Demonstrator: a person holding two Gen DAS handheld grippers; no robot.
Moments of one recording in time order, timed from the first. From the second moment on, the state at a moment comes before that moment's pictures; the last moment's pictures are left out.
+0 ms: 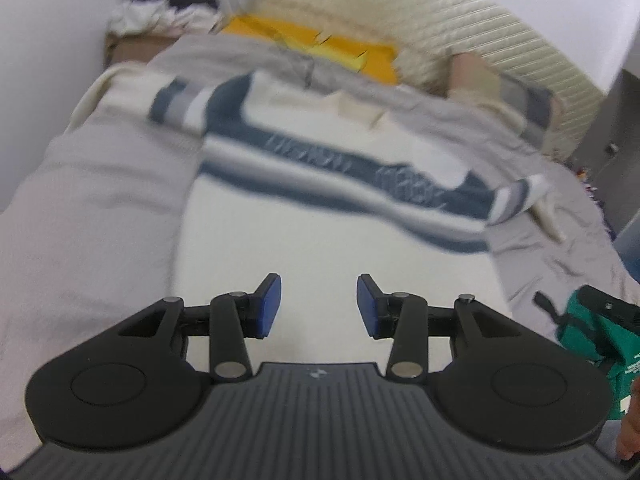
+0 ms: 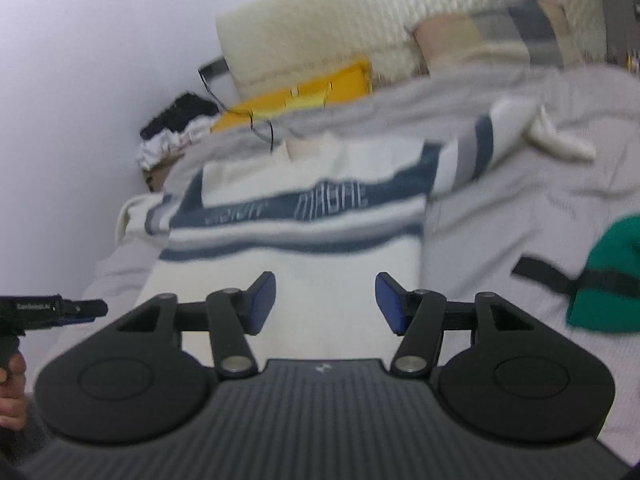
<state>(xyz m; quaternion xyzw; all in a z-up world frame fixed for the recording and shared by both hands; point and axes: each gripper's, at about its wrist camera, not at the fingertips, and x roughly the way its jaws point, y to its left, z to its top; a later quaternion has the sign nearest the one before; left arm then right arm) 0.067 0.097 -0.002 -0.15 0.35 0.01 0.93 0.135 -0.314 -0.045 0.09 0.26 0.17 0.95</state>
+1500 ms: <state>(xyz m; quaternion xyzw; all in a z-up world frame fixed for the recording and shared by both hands) 0.143 0.036 -0.079 -0.11 0.30 -0.01 0.95 0.207 -0.340 -0.070 0.07 0.19 0.04 0.98</state>
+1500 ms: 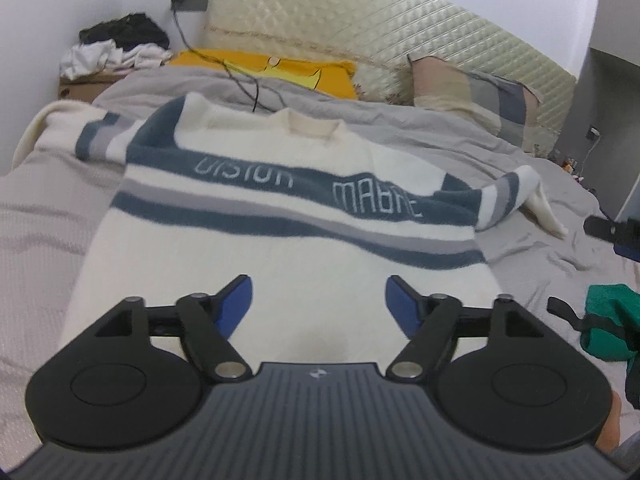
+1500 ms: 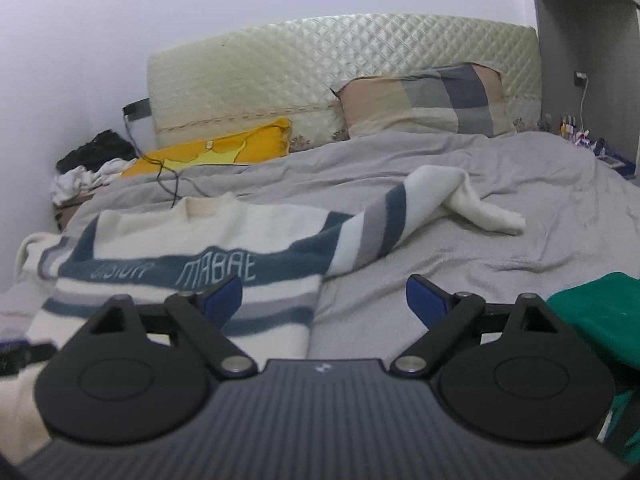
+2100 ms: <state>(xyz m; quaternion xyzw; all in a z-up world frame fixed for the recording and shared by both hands) 0.160 0.013 -0.110 -0.13 0.35 0.00 0.93 0.363 -0.481 -0.126 0.29 0.23 -0.06 0.93</state>
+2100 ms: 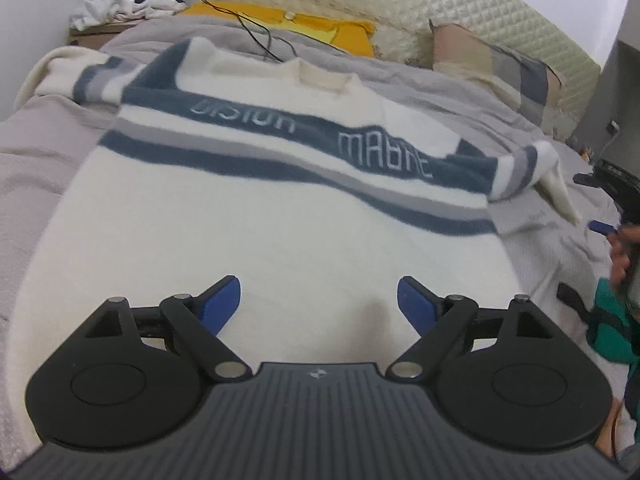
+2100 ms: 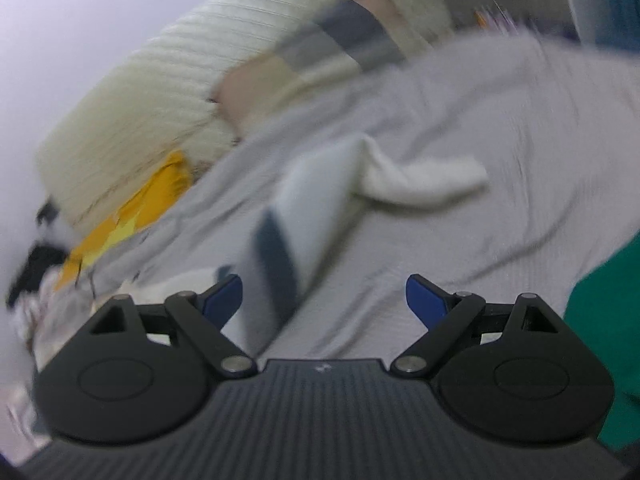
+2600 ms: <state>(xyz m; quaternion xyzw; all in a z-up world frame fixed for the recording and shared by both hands) 0.208 -0.015 -0.140 -0.09 0.37 -0.03 0.92 0.480 -0.594 -0.186 0.34 0.17 -0.11 0.92</state>
